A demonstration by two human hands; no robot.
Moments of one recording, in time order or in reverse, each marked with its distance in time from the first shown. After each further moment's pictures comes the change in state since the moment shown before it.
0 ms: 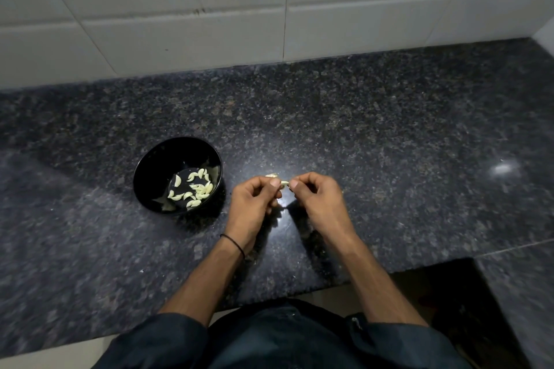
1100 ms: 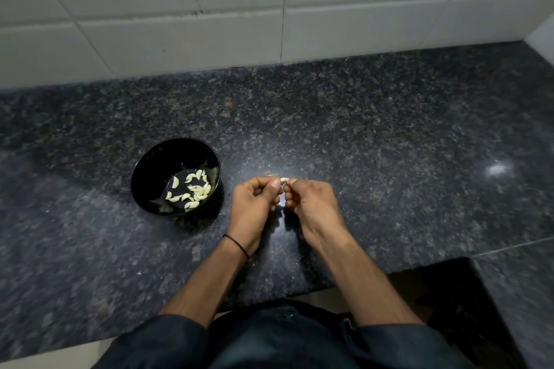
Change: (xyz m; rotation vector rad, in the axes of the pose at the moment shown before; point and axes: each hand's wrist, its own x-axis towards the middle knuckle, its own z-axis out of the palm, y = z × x) left_hand 0.001 0.000 0.008 -0.052 0.035 0.007; right_hand -0.001 -0.013 0.024 0.550 0.033 0.324
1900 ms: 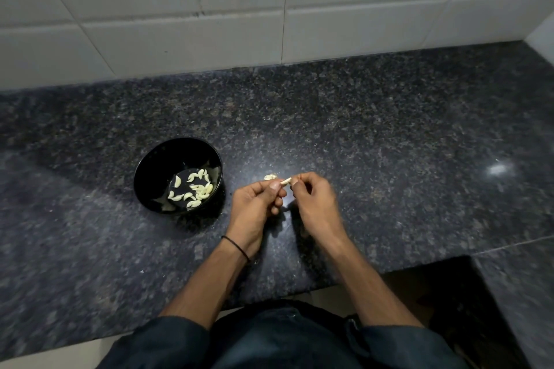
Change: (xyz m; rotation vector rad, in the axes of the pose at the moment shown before) left_hand -0.004 -0.001 -0.004 -0.166 -0.075 -0.105; right_hand 0.000 0.004 -0.016 -0.585 0.081 -0.350
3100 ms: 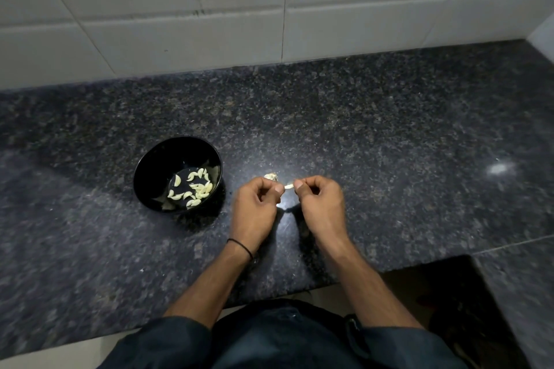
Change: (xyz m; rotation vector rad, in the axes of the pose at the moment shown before) left_hand -0.004 0.000 -0.001 0.594 0.132 0.268; right_hand -0.003 0.004 -0.002 0.031 0.105 0.071
